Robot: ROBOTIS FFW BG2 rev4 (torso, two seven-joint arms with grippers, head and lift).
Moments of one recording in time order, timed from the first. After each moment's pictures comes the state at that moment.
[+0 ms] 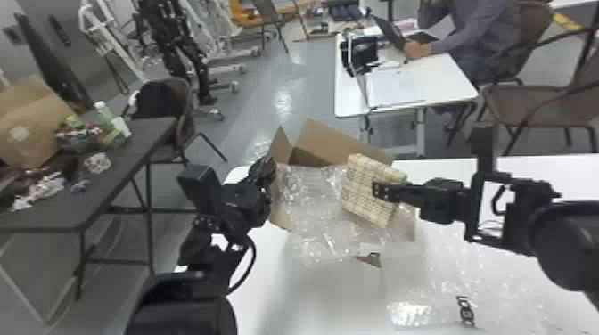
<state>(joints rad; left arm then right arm) 0.08 0.02 0.25 -1.89 0.06 0.14 -0.36 -0.50 -0.08 0.40 -1.25 -0.55 0.55 0.76</state>
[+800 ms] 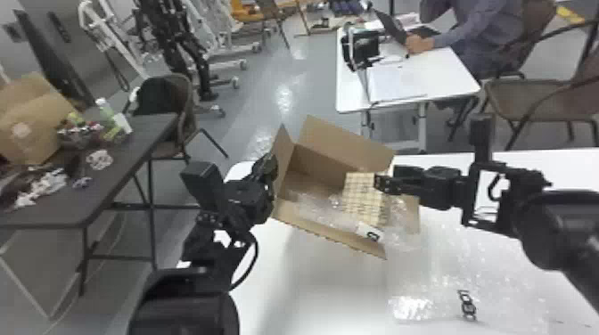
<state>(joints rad) 0.08 0.02 0.25 -1.89 0.07 0.14 -0.36 -0.60 -0.02 0.37 -1.02 -0.48 0.37 0.85</state>
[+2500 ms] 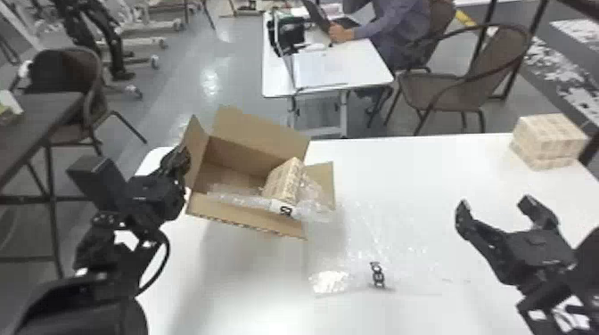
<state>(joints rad) 0.11 0.01 0.28 -1.89 0.11 0.15 -0.36 0.33 -0.04 -0.03 -1.93 -0.14 -0.01 0.22</state>
